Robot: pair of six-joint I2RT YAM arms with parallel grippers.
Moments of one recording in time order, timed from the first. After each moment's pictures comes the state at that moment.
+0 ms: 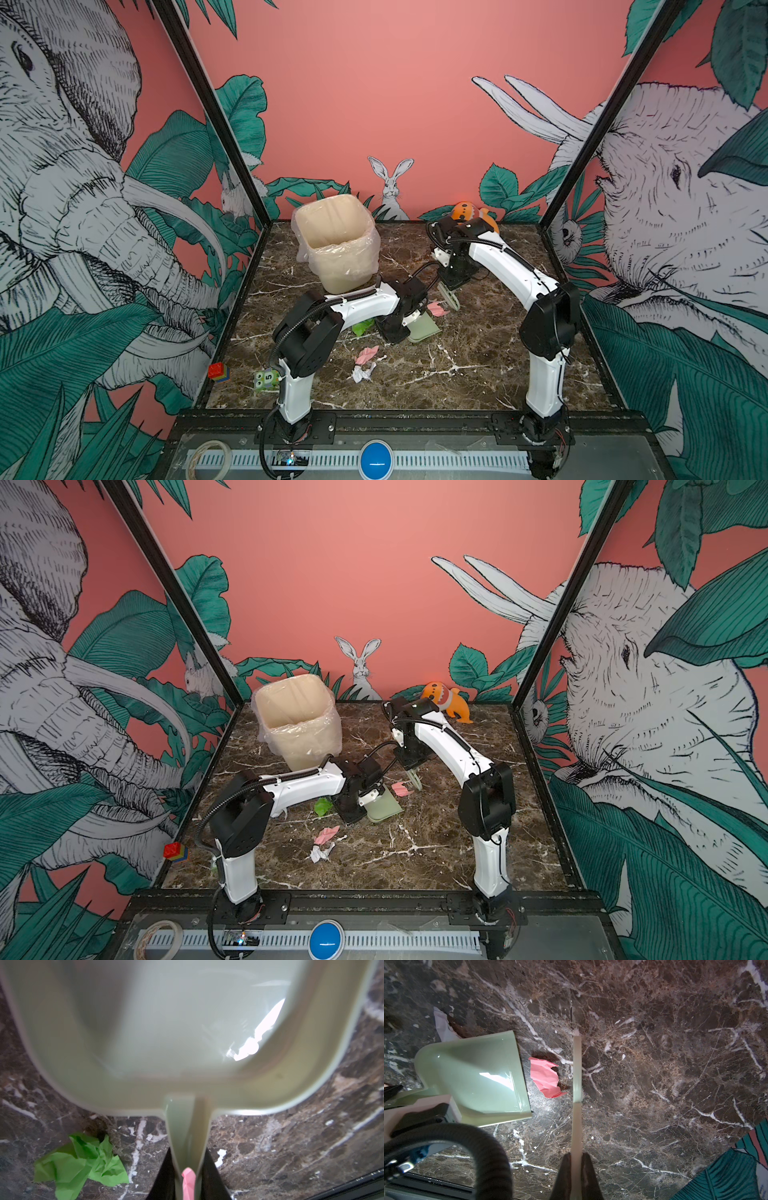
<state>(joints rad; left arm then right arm) -0.88 1.90 1.35 -1.05 -0.04 0.15 0.54 1.98 1.91 -1.42 0.06 -0.03</state>
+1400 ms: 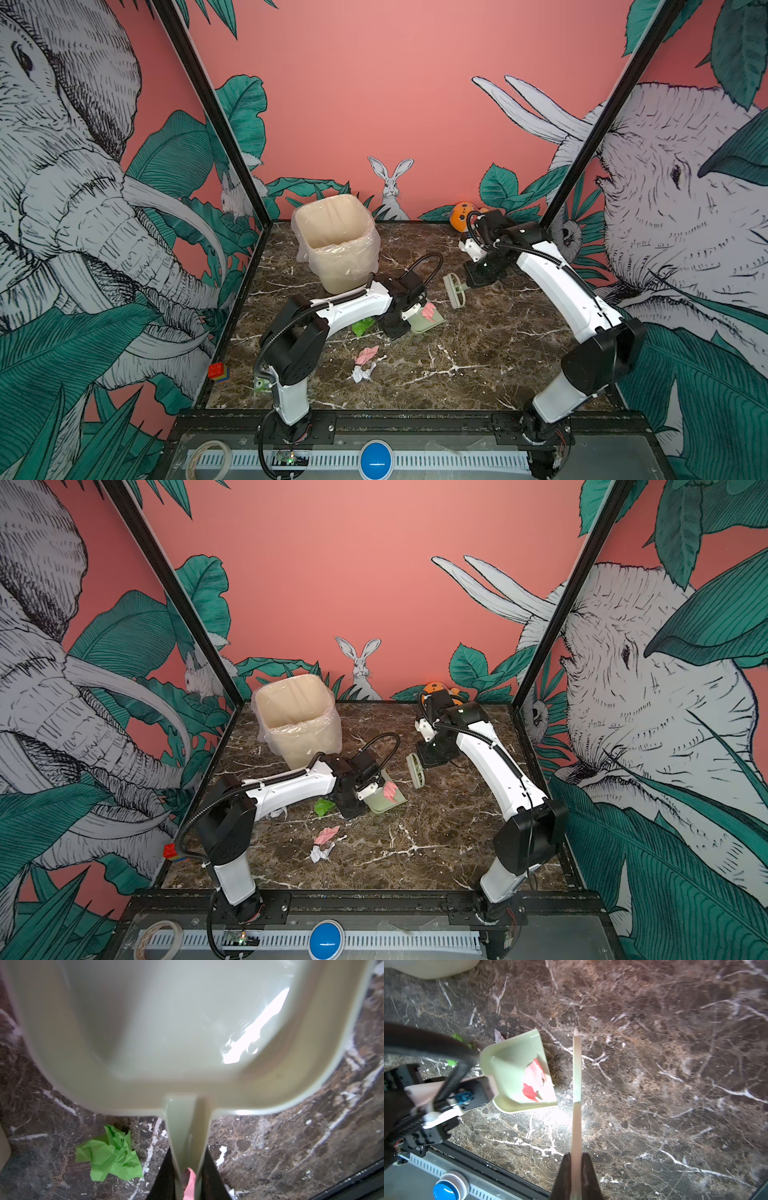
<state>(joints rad) -0.87 1.79 1.32 -0.98 -0.05 0.15 0.38 1.62 1.68 -1.32 -0.15 0.03</state>
